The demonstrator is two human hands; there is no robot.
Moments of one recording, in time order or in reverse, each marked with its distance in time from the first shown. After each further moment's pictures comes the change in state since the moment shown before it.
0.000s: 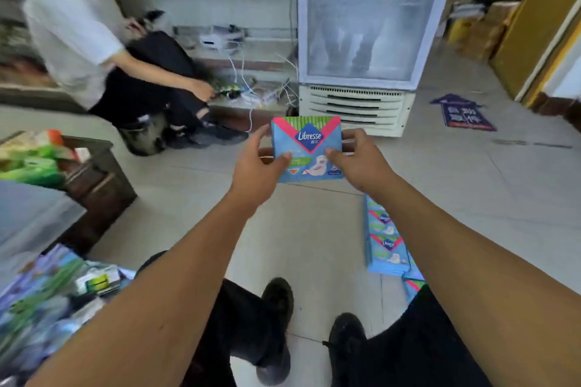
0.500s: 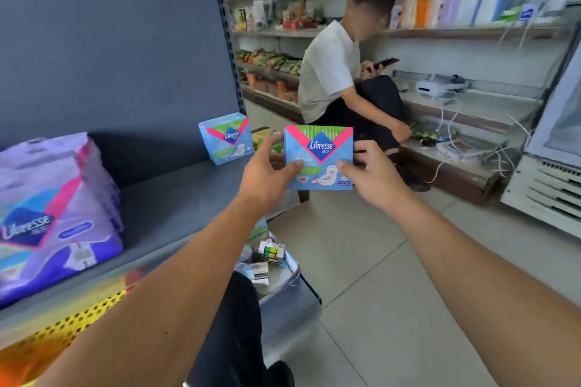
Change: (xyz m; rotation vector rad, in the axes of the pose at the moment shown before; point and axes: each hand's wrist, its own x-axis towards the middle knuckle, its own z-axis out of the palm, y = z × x) left_hand -0.089 0.049 -0.253 0.269 0.694 -0.034; right_hand -0.008 -0.159 0.238 0.145 -0.600 -0.363
